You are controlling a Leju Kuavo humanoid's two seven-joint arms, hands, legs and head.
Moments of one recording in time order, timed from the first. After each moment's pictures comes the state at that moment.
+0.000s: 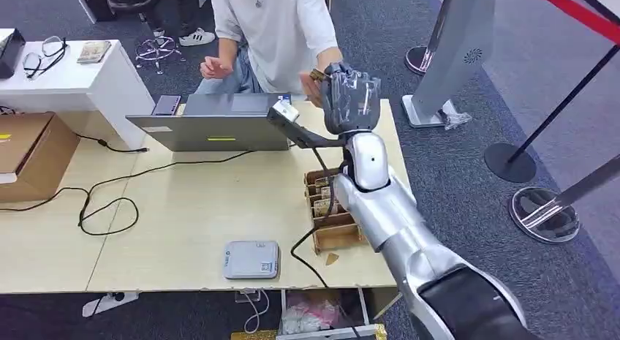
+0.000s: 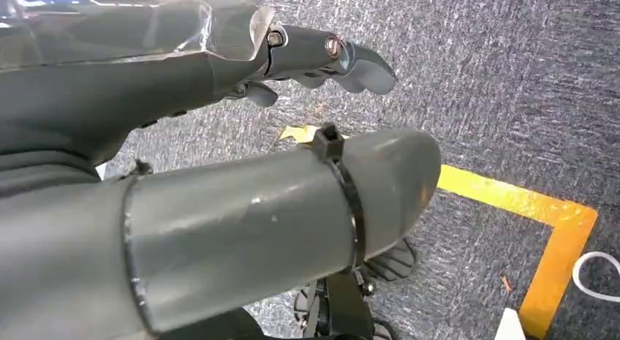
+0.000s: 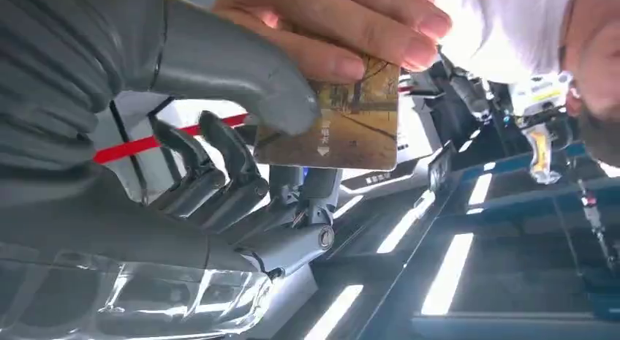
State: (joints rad) left arm -0.07 -0.21 1.12 -0.20 -0.88 0.27 -0.13; right arm -0.85 0.18 0.43 -0.66 1.42 -0.69 0.05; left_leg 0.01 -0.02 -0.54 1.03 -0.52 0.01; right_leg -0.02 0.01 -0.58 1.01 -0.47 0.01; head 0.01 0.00
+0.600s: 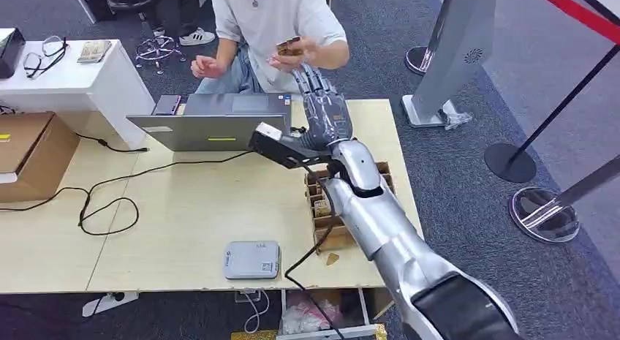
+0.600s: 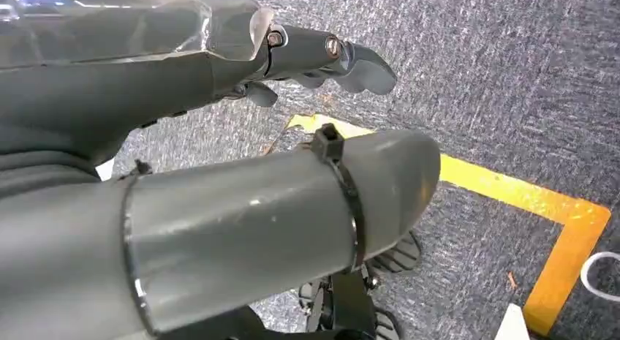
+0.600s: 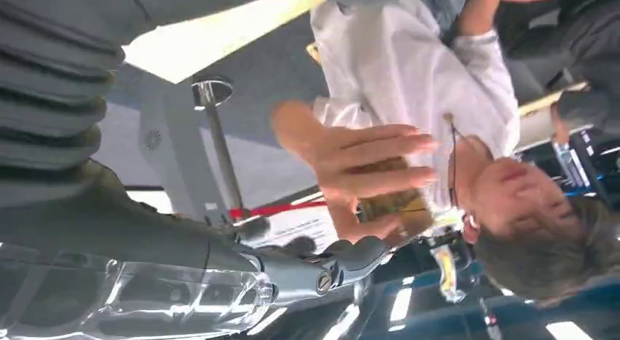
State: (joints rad) left arm -0.07 -0.20 1.13 -0.20 -0.84 0.25 -0.11; right arm -0.79 0.19 0.44 -0.72 1.16 -0.41 -0.22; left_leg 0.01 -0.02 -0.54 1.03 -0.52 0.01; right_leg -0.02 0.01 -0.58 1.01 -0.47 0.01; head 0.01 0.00
